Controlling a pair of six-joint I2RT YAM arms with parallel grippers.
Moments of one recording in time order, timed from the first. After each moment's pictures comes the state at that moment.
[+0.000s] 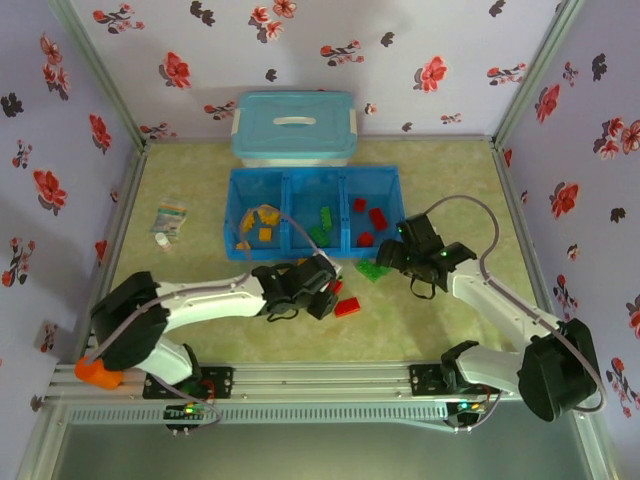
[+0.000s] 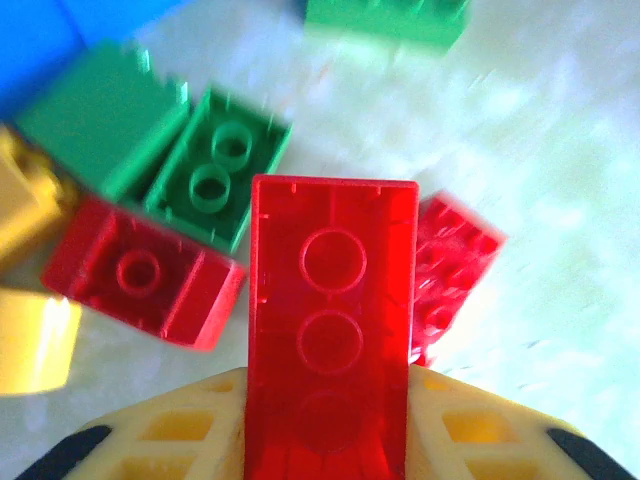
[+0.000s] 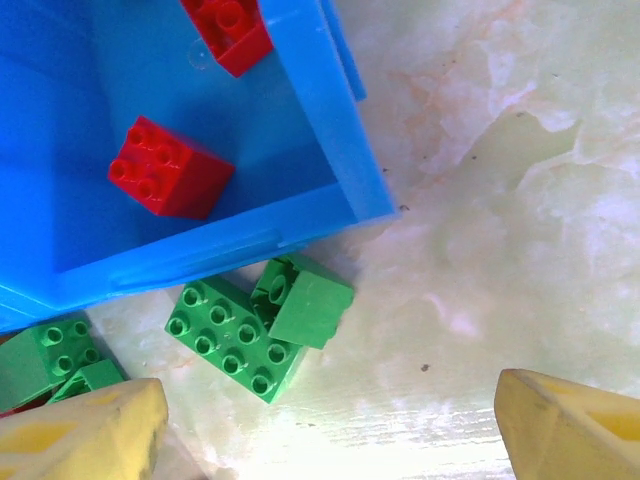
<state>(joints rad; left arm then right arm) -1.13 1.50 0.91 -0.37 -0.10 -0.43 0.49 1.15 0.75 -0.63 0.10 0.75</state>
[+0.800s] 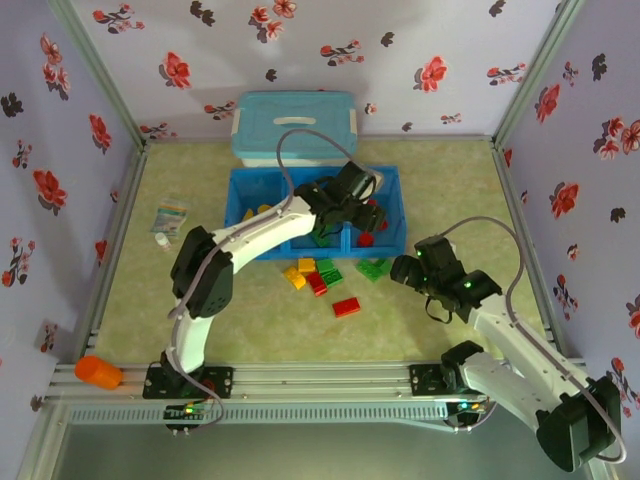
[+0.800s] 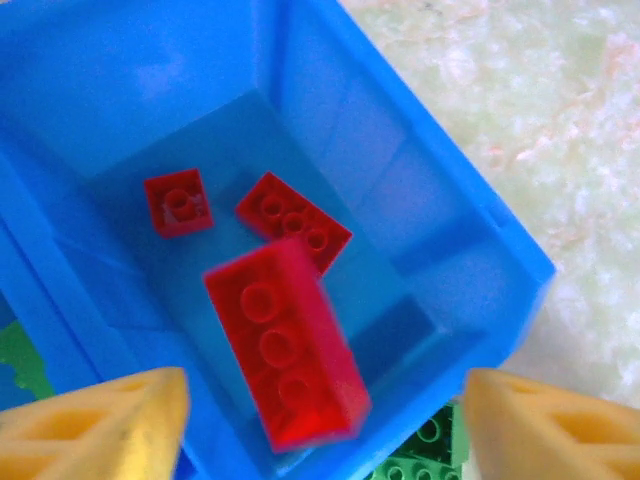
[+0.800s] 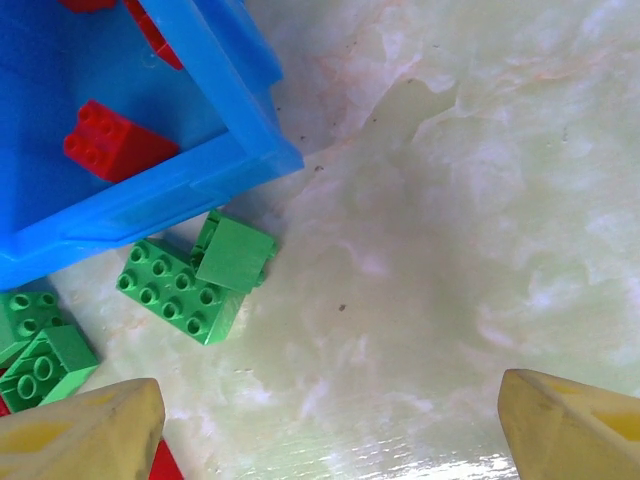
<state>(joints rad) -0.90 2.05 1.84 -0.62 -0.05 -0.28 0.48 0.85 0.62 -0.73 0.12 0.77</state>
